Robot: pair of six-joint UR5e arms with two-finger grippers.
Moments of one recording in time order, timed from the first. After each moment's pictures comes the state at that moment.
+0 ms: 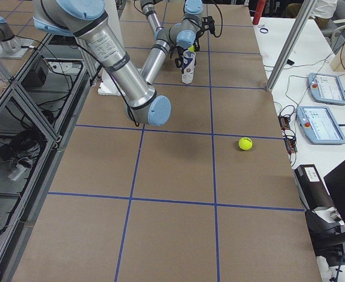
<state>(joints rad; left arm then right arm) -0.47 -2.12 -1.23 -3.17 -1.74 -0.39 0.70 -0.80 1.83 -1.40 2.13 1.07</state>
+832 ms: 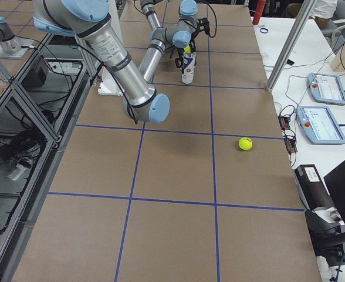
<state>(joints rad) -0.47 -2.13 -1.23 -3.17 -1.74 -0.39 0.64 -0.78 1.80 -1.40 2.07 1.08</state>
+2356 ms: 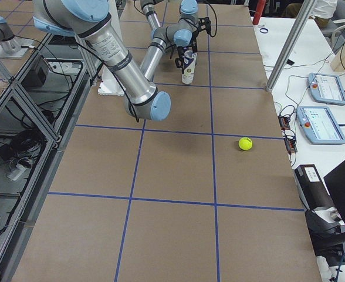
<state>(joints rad) -0.47 -2.13 -1.23 -3.16 -1.74 -0.39 0.64 -0.75 1.77 -1.40 2.03 1.13</state>
